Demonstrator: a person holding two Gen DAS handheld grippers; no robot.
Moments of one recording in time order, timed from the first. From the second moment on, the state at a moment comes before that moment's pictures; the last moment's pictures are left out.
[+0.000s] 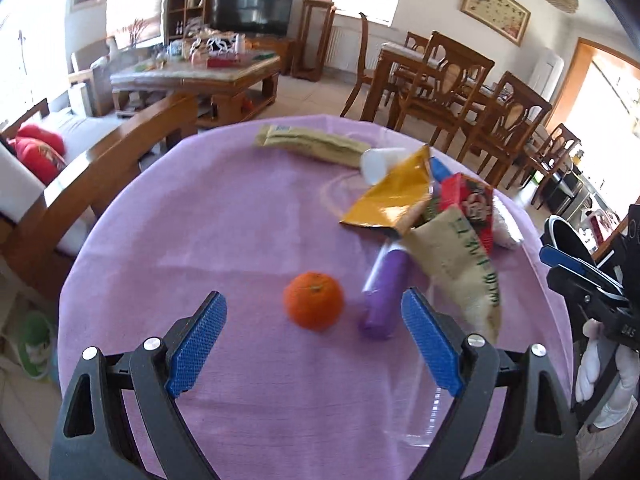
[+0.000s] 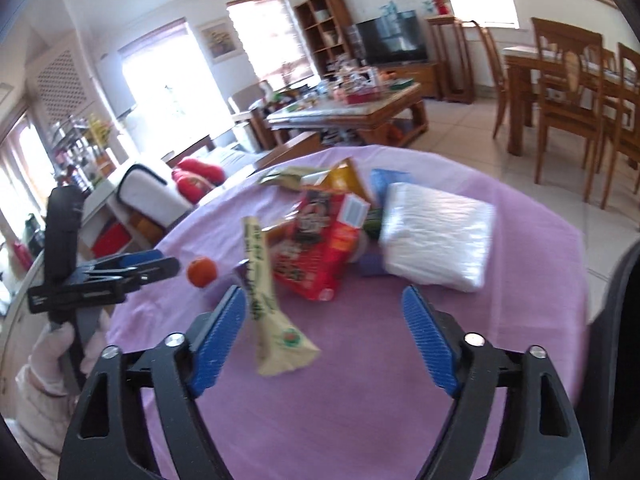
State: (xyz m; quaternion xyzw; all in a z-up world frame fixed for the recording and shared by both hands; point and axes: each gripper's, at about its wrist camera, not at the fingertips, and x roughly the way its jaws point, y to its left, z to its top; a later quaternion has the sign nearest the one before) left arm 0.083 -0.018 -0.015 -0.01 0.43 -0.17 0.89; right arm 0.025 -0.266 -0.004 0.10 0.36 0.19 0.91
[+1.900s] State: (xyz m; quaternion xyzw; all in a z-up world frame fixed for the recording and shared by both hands) left arm 0.018 -0.350 0.017 0.05 0.38 -0.47 0.79; right arm -0.094 -0.532 -0.003 0.17 0.27 -0.03 0.95
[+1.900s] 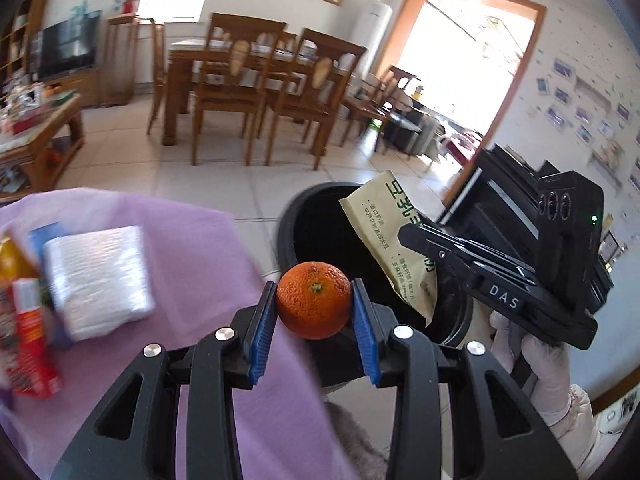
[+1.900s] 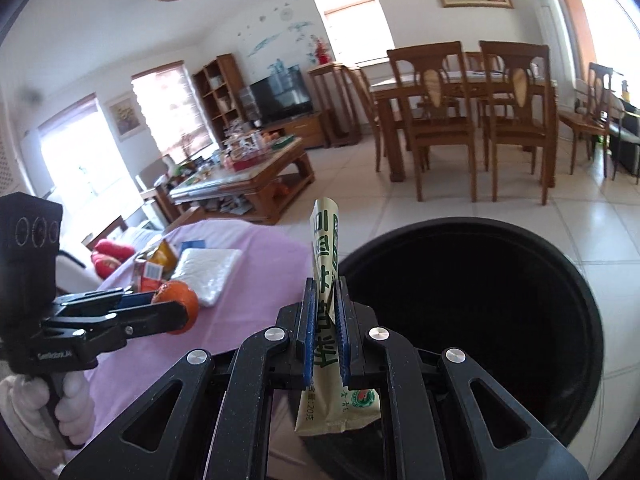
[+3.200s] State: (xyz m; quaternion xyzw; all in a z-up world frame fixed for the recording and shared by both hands) left arm -0.016 -0.443 -0.026 0.14 0.39 -0.47 0.78; right arm -0.109 -0.588 -0.045 0.20 0.29 -0.11 0.93
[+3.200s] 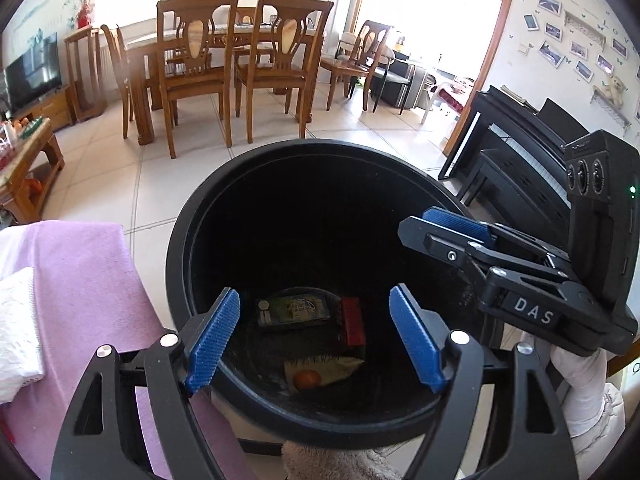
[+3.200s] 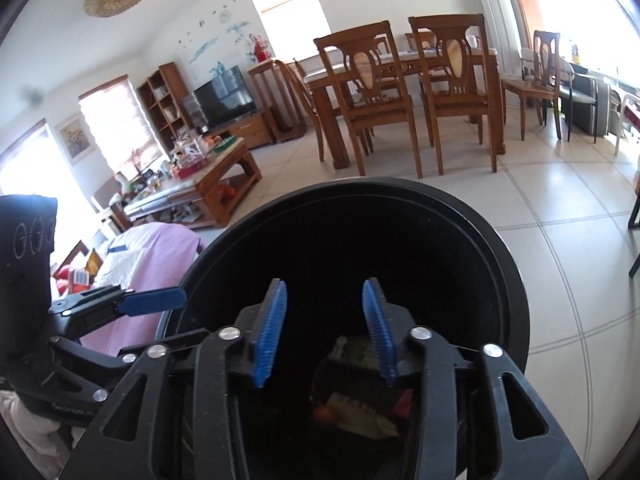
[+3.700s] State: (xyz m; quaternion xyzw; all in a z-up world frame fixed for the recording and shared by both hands) left arm -0.026 -0.387 0.004 0.15 0.35 -0.44 0.81; right arm -0.106 -0.561 -0.027 0.18 0.26 -0.10 0.94
